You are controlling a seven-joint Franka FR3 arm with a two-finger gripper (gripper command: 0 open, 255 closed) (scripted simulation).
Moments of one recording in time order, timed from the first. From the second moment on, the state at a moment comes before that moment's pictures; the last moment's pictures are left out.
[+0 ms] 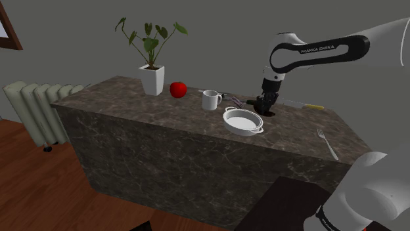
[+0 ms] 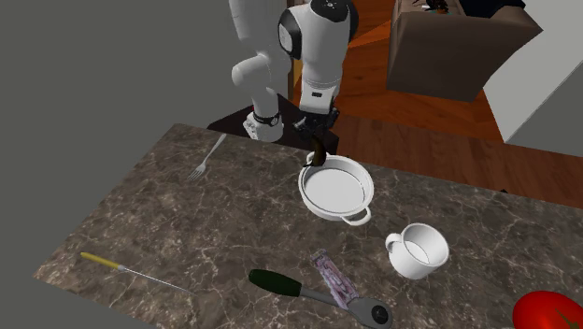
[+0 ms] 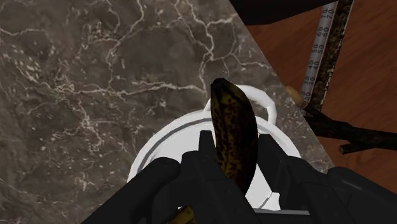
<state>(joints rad) -0.03 -0.34 -0.21 -2.25 -0.06 1.87 -0.08</state>
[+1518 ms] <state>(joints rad) 0.01 -0.02 -0.19 -2.11 0.02 2.04 -0.05</state>
